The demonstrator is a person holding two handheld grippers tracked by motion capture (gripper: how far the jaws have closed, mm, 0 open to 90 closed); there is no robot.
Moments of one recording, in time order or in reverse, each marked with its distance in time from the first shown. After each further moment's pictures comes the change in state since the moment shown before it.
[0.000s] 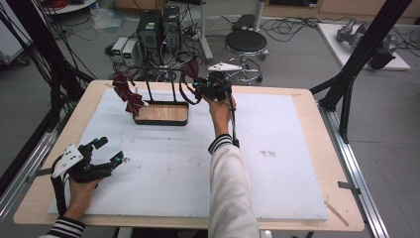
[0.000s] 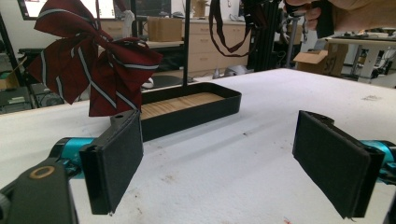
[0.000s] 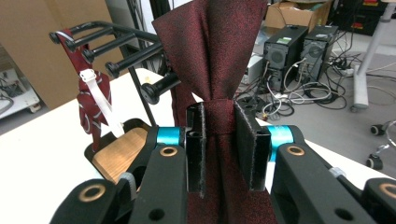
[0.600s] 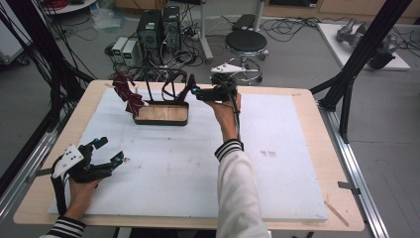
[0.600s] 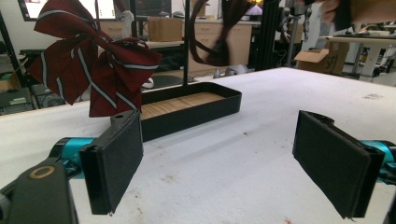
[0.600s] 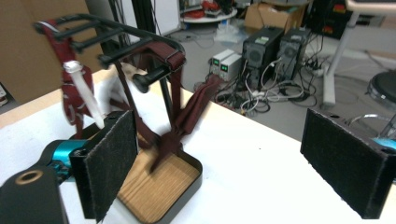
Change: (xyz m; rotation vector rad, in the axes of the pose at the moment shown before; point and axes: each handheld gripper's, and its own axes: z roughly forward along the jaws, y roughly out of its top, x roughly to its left) left arm -0.001 0.000 0.000 0.002 0.004 0.010; right arm 0.006 0.001 -0.025 0.009 -0.088 -0.040
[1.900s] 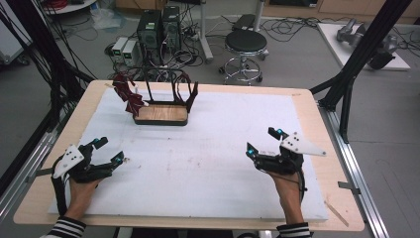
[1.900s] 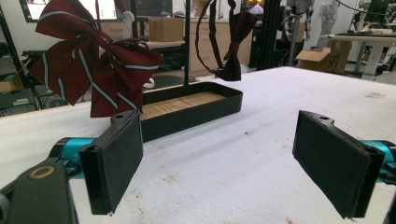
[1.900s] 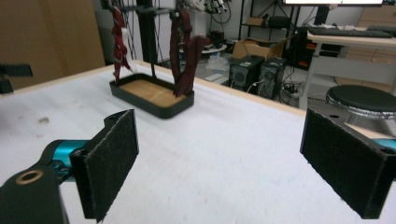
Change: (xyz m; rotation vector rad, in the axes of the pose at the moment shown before) left arm -0.001 0.000 0.000 -0.001 0.005 0.004; right arm -0.003 -0.135 -0.209 -0.172 -0.032 -0.031
